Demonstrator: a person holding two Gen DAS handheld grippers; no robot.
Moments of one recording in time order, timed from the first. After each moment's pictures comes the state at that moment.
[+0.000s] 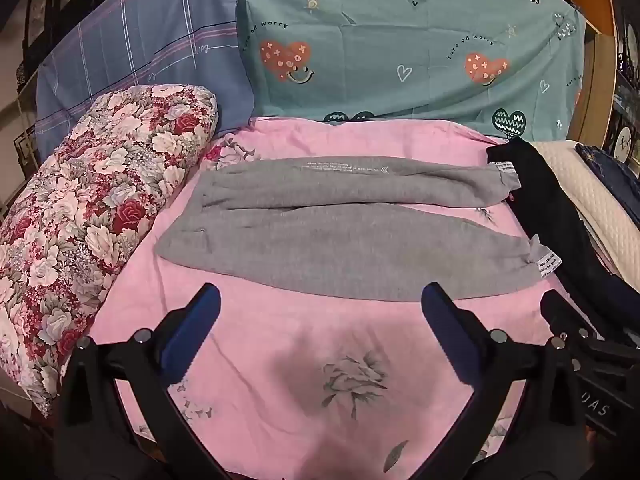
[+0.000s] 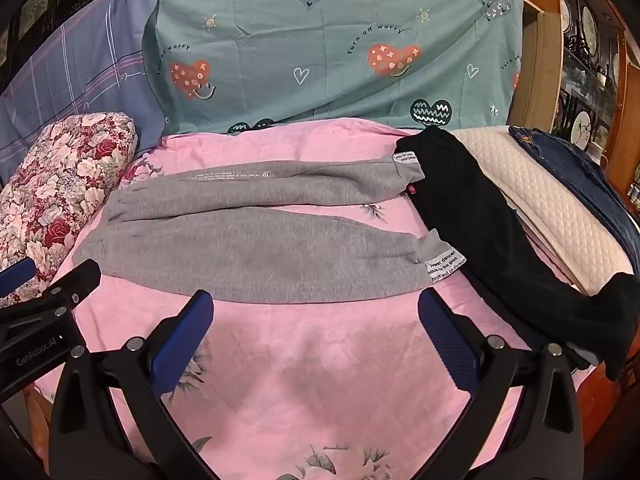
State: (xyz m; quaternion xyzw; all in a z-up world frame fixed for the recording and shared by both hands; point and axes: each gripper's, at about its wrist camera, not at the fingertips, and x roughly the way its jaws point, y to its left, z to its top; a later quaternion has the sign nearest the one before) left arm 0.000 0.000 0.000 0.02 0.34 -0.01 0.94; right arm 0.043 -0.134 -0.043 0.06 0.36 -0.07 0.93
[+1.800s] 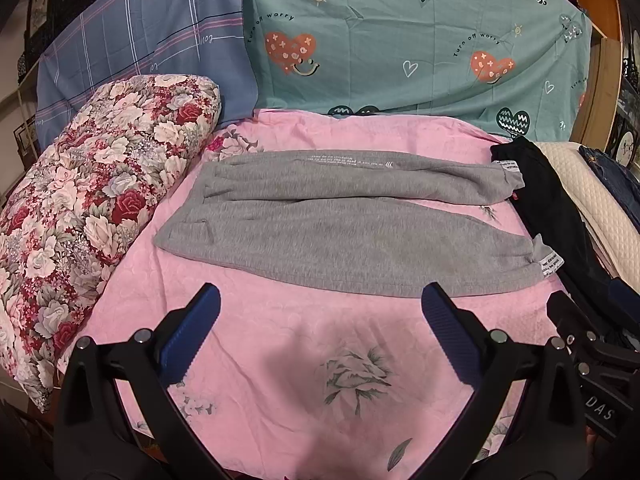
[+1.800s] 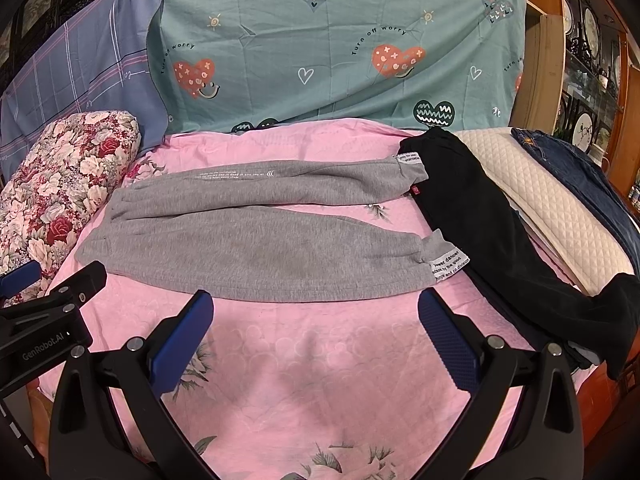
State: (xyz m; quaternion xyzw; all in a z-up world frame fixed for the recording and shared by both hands) left arm 0.002 0.009 -0.006 0.01 0.35 -0.01 0.94; right arm 0.042 -0.129 -0.041 0.06 0.36 -0.07 0.93
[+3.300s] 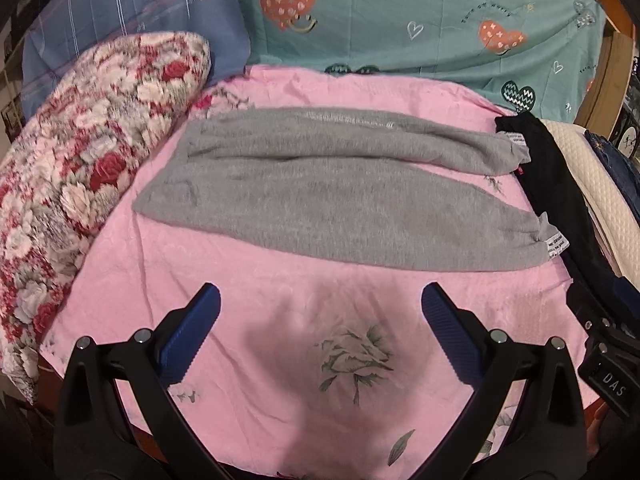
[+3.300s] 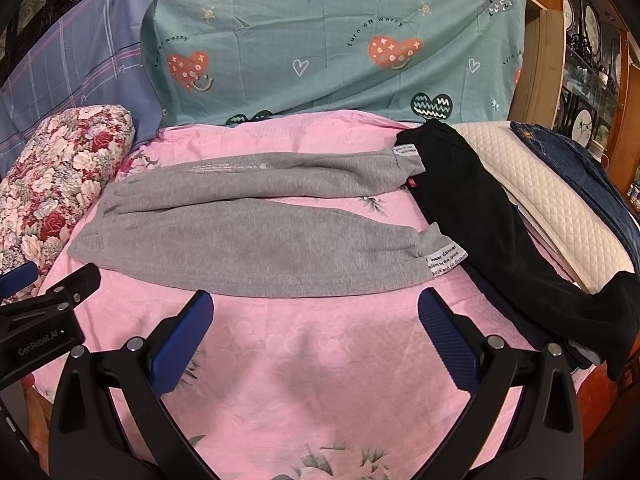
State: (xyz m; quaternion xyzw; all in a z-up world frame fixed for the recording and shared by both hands) left arm 0.032 0.026 -0.050 -0.02 0.43 -0.02 0.90; right arm 0.048 -0.145 -0.060 0.05 0.38 -0.09 0.92
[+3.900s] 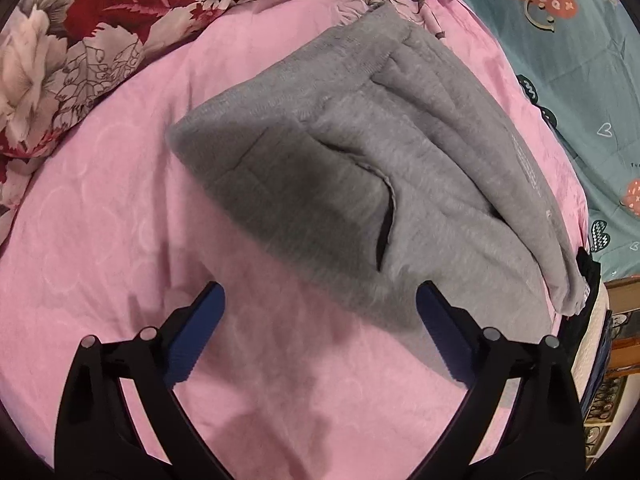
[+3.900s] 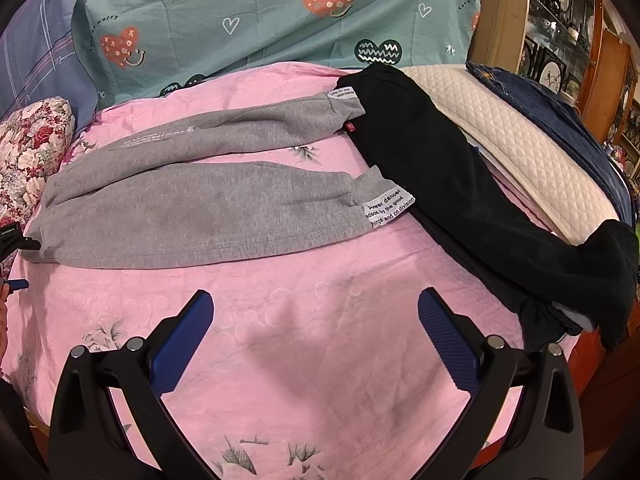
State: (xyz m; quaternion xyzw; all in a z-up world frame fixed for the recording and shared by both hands) left arm 0.206 0.249 -0.165 -0.29 0.55 0.05 0.78; right arm 0.049 -0.206 -0.102 0.09 0.44 -0.15 0.88
